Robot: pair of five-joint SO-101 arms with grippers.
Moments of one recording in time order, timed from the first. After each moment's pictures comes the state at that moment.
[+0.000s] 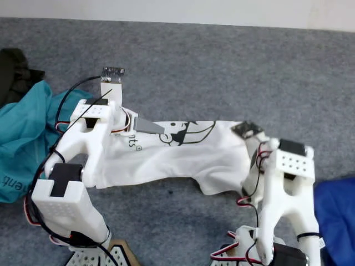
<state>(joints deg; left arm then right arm) -3.3 15.8 19.9 49.0 1.0 9.3 -27.3 45.0 82.6 44.6</state>
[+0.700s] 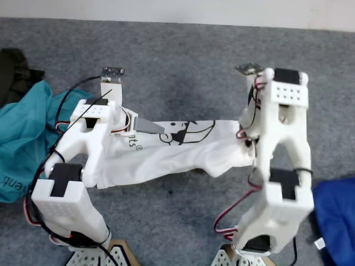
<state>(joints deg) -3.3 15.8 19.9 49.0 1.0 2.4 17.5 -16.0 99.8 29.0</state>
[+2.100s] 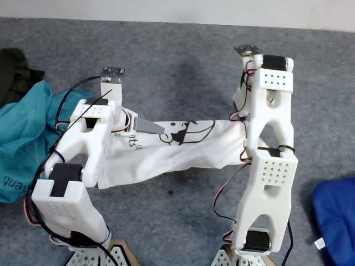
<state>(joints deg) -3.3 15.8 19.9 49.0 1.0 1.2 44.0 -50.6 100.3 21.8</state>
